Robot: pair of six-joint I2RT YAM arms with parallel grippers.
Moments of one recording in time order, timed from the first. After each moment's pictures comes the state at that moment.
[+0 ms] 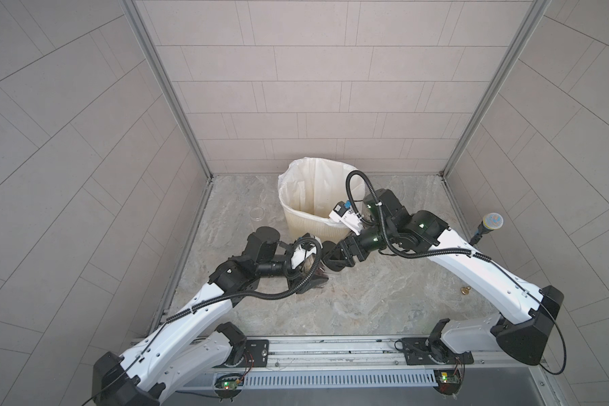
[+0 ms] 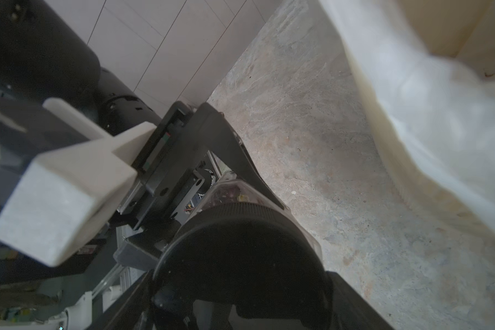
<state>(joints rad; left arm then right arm) -0.64 0.91 0.77 -0.39 0.68 0.21 0.71 1.35 1.41 -0.89 -0.66 0.15</state>
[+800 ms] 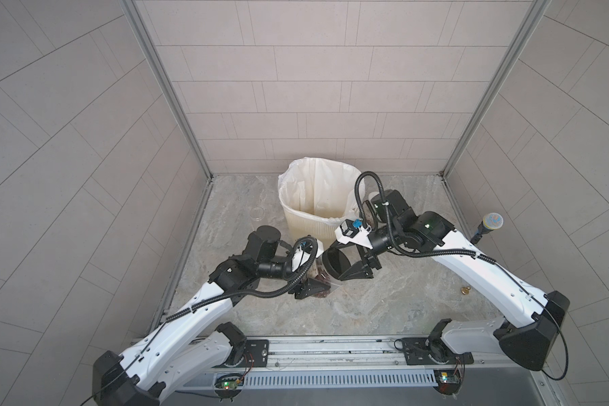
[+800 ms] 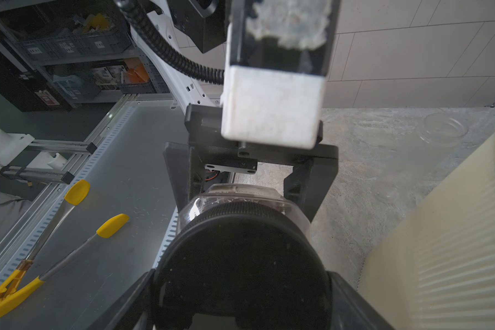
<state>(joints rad) -0.64 0.91 0.79 -0.39 0.82 0.17 0.64 1.31 1.35 -0.88 -0.95 -0.62</state>
